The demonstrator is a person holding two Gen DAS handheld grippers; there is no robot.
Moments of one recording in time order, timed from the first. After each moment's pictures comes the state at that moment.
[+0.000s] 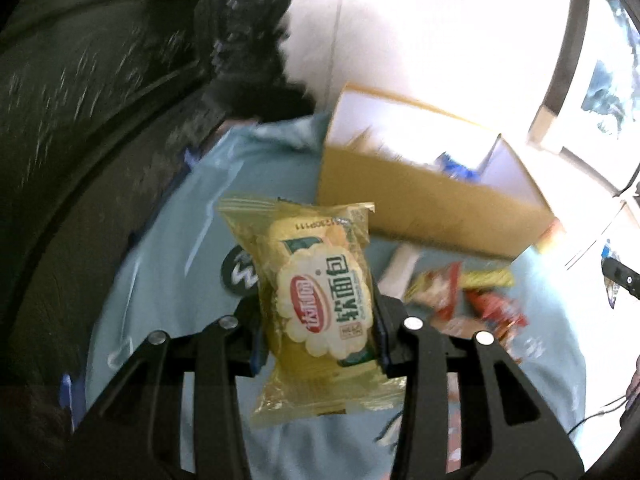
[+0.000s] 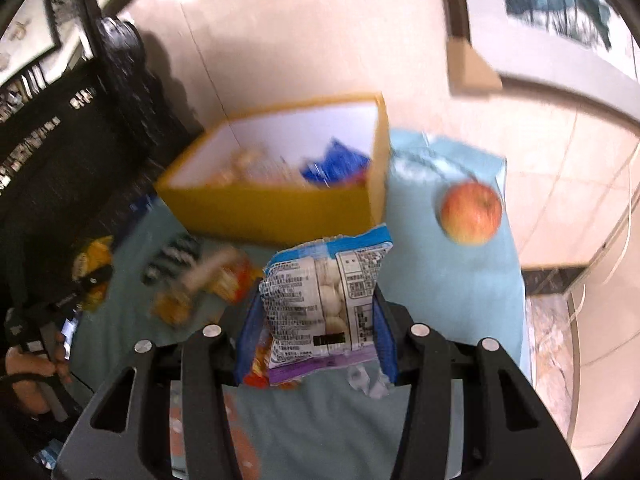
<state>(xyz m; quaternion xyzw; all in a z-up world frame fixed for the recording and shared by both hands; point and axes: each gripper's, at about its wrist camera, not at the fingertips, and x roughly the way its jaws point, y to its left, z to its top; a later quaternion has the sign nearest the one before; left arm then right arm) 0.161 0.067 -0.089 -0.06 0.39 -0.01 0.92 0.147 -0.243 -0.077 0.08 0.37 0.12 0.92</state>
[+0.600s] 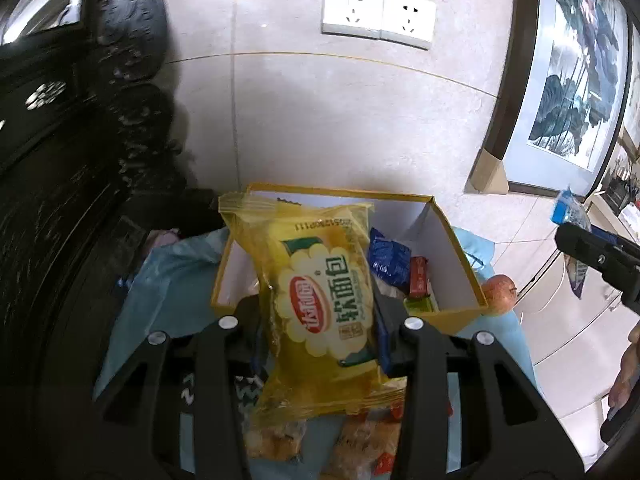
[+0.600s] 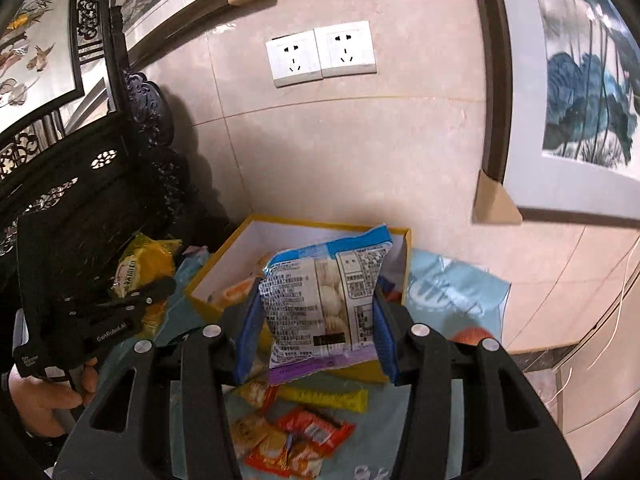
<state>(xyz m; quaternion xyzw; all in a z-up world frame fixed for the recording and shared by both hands) 0.251 -0.017 0.000 -0.01 0.33 -0.09 0.94 0.215 -0.224 0.015 0.04 0.29 0.12 0.95</state>
